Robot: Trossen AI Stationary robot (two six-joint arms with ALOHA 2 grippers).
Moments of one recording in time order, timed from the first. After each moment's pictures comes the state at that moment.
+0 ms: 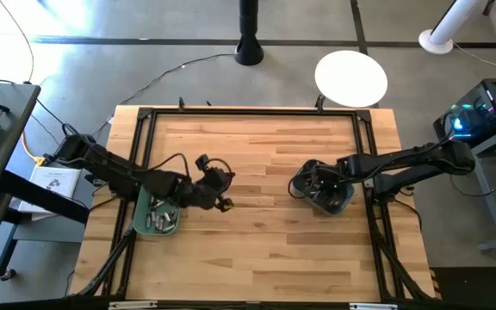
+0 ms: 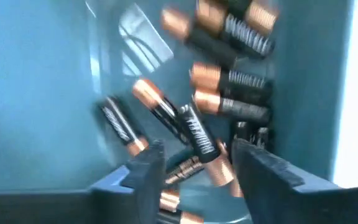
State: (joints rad) left arm -0.29 1.44 0.95 -0.21 -0.83 -0.29; right arm -0.01 1.19 0.61 -0.80 0.05 0.65
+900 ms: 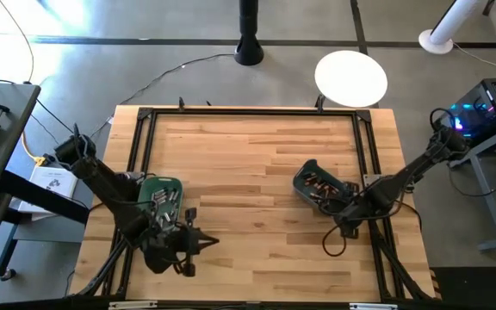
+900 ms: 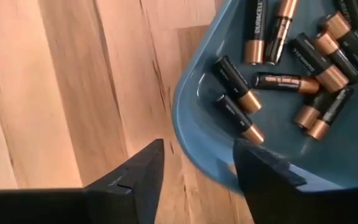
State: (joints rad) left arm -0.81 1.44 0.95 -0.17 -0.78 -0.41; right arm 0.61 1.12 0.68 -1.00 0.14 0.73
